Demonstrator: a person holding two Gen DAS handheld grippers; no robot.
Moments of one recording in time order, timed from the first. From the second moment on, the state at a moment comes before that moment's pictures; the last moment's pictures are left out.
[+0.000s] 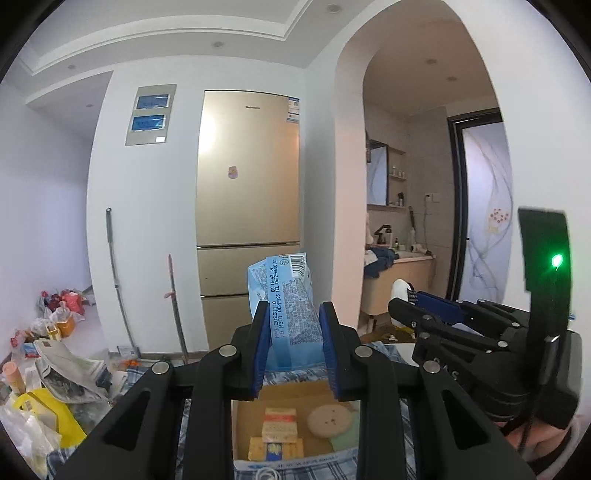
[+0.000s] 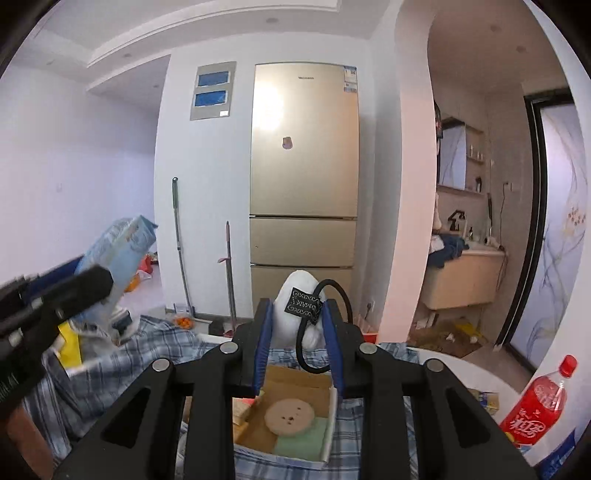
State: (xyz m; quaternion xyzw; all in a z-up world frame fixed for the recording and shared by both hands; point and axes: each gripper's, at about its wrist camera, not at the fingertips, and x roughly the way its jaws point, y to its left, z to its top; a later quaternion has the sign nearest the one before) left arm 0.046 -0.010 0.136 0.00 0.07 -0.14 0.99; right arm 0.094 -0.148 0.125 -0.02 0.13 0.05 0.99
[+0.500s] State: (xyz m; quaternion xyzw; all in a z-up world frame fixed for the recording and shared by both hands) left arm 0.156 -0.002 0.055 0.01 0.23 -0.10 0.97; right arm 0.161 -0.139 0.048 0.00 0.22 0.05 0.97
